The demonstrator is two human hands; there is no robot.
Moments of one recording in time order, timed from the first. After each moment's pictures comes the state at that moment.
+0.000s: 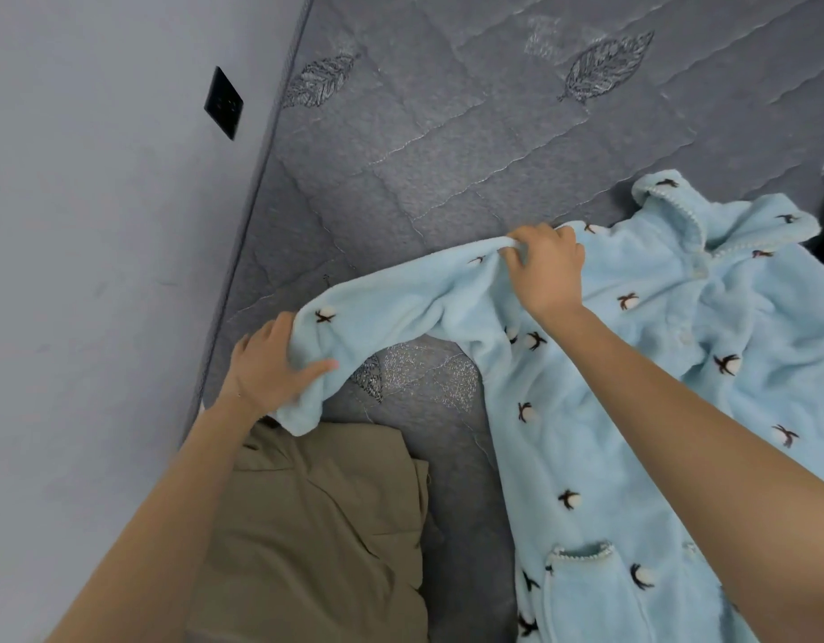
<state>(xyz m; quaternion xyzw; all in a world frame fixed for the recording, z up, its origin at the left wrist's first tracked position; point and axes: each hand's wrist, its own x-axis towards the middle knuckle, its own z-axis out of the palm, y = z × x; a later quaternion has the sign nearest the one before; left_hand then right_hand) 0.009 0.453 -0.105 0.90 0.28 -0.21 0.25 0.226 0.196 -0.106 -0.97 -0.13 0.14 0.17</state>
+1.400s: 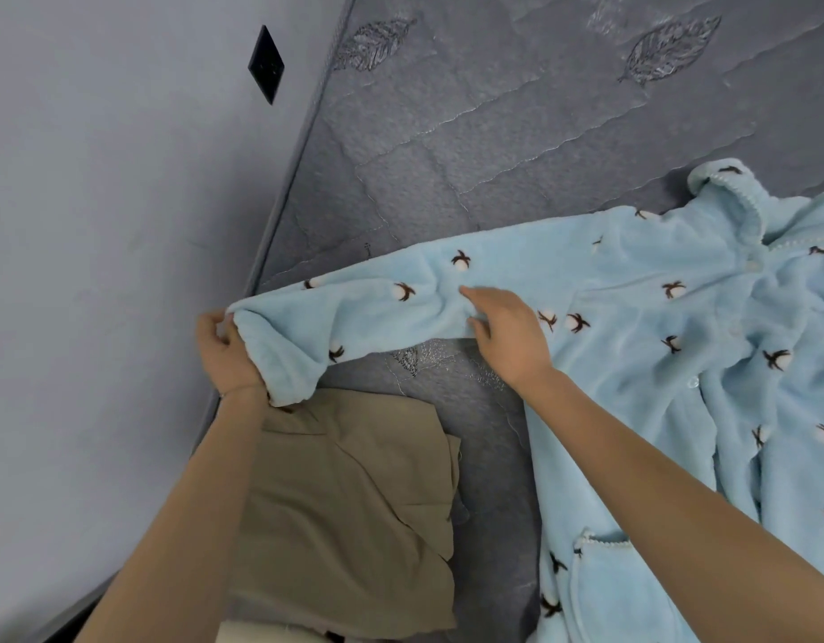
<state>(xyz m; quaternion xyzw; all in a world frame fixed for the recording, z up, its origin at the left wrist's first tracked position) -0.043 0.477 -0.124 0.64 0.61 0.19 0.43 0.115 0.220 -0.149 -0.90 -0.29 0.21 0.26</state>
